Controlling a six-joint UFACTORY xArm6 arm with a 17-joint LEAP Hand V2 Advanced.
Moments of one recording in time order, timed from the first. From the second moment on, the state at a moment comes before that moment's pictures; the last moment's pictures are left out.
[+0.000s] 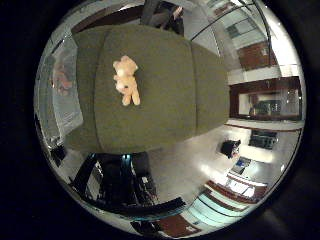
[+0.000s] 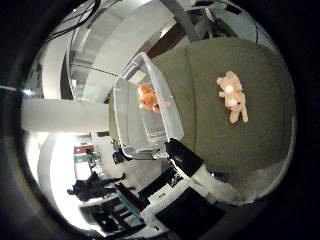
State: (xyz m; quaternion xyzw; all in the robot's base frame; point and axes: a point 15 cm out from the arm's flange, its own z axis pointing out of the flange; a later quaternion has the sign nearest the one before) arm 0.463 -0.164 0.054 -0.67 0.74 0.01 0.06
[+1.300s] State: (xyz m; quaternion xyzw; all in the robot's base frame) arm 0.535 -0.174 -0.136 -0.61 0.78 0.11 0.03
